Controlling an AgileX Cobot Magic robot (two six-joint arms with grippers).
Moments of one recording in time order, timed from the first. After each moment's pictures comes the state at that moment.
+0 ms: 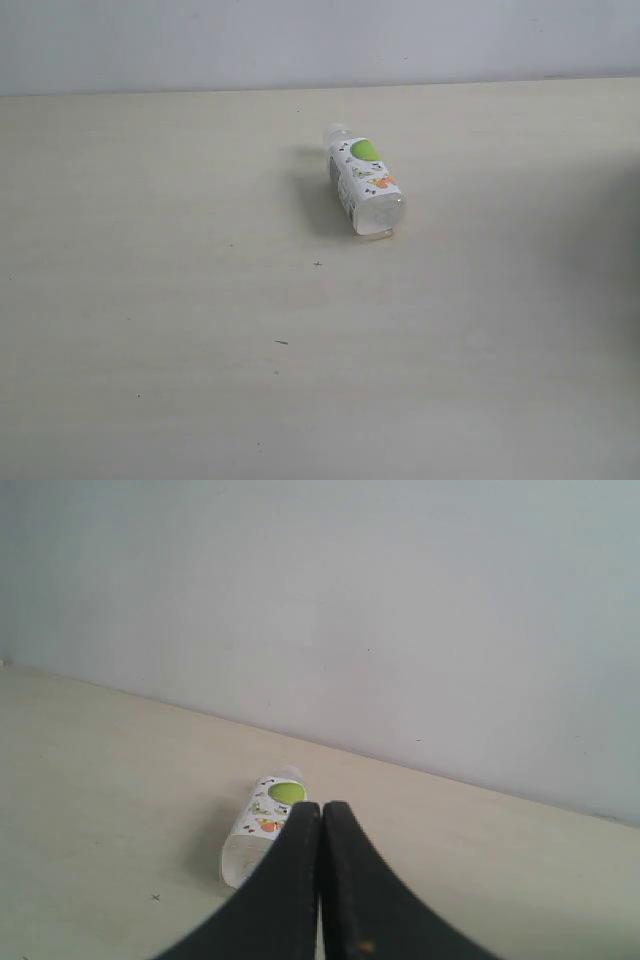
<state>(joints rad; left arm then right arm) -0.77 0.03 0.00 -0.15 -0.14 0.14 0.40 0.00 -0.15 0.06 0.27 -0.13</state>
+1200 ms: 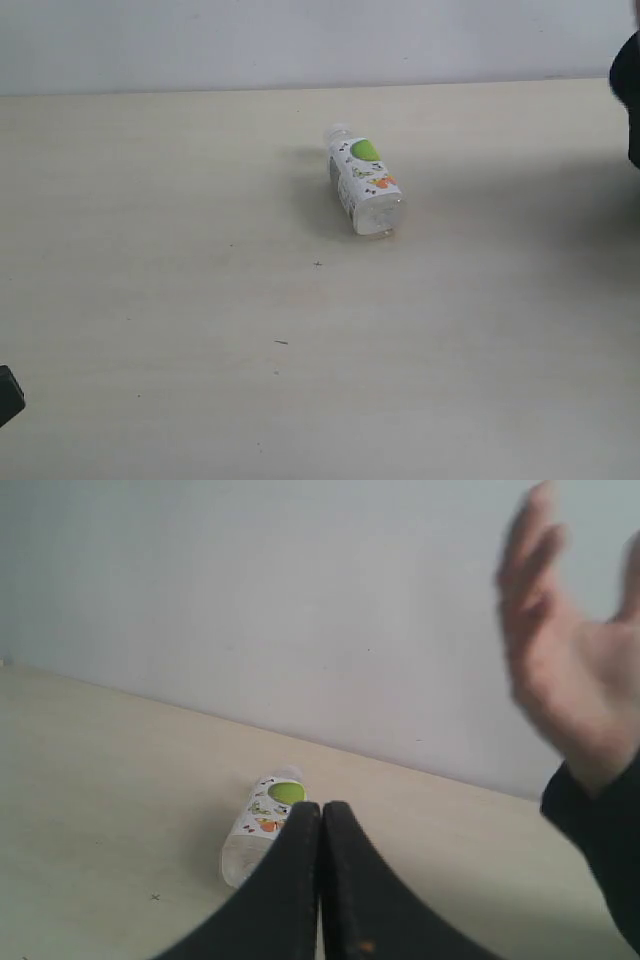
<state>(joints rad) -0.77 0.03 0.00 -0.40 0.17 0.05 0.40 0.00 -0.15 0.06 0.27 -0.13</state>
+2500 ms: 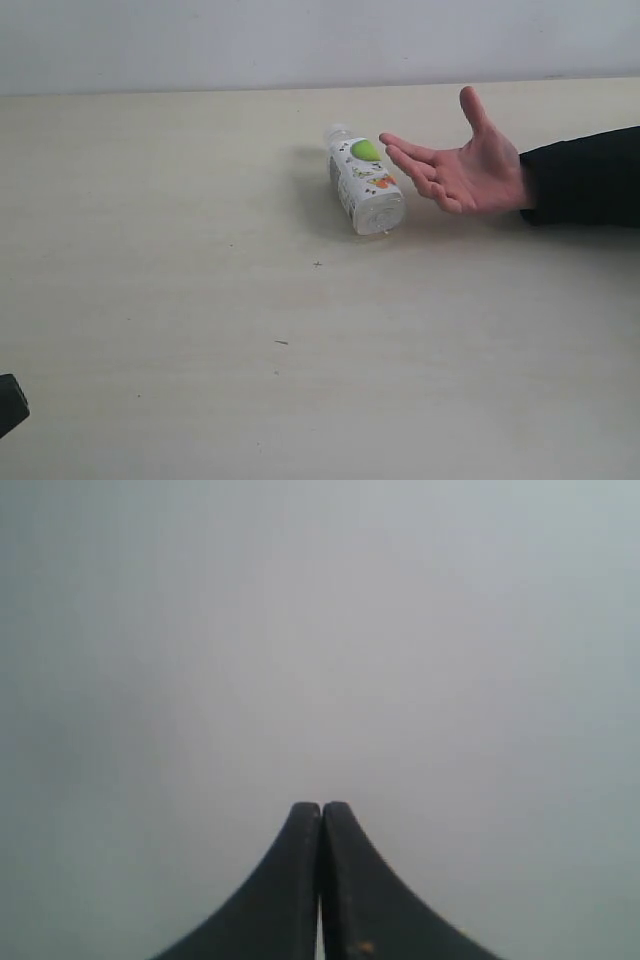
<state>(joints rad) -0.77 0.03 0.00 -0.40 0.19 0.05 0.40 0.27 -0.34 0.60 -0.20 -0.31</state>
